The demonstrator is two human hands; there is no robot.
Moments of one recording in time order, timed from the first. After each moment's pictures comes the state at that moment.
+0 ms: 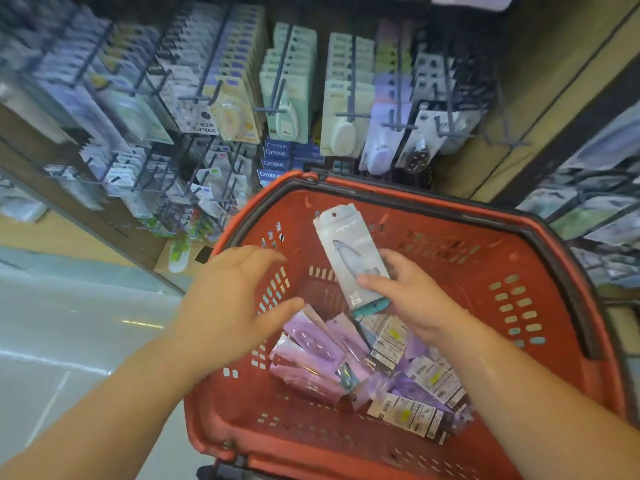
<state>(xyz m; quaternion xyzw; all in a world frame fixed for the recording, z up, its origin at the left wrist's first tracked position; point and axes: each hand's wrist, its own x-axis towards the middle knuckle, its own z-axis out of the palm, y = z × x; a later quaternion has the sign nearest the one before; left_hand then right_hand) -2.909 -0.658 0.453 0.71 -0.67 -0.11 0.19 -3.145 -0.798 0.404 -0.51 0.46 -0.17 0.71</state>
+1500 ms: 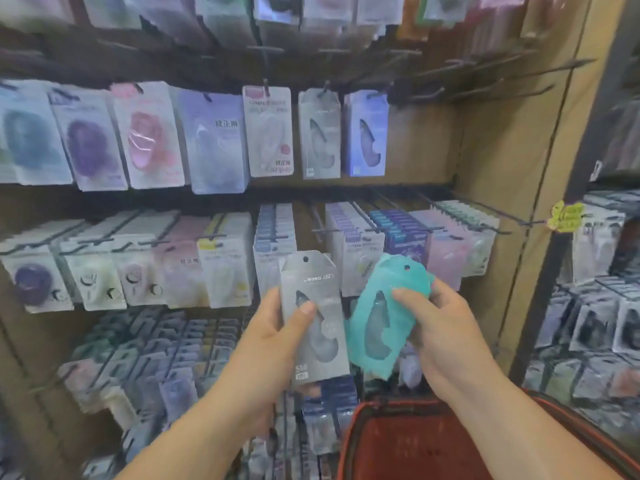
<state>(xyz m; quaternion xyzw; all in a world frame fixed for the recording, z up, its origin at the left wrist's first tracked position) -2.778 -0.697 0.674 0.48 -0.50 -0.42 0.58 -2.974 -0.762 0.675 -0.48 0.31 -0.62 0.54</state>
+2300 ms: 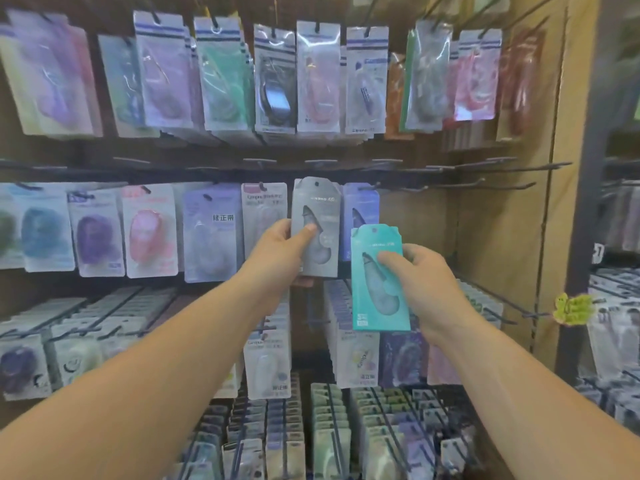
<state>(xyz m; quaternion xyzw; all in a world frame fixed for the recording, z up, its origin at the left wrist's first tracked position) -2.782 -0.818 0.848 0.50 -0.54 -0.29 0.61 -2.975 -0.851 0.815 -0.63 0.35 -0.57 0.41</state>
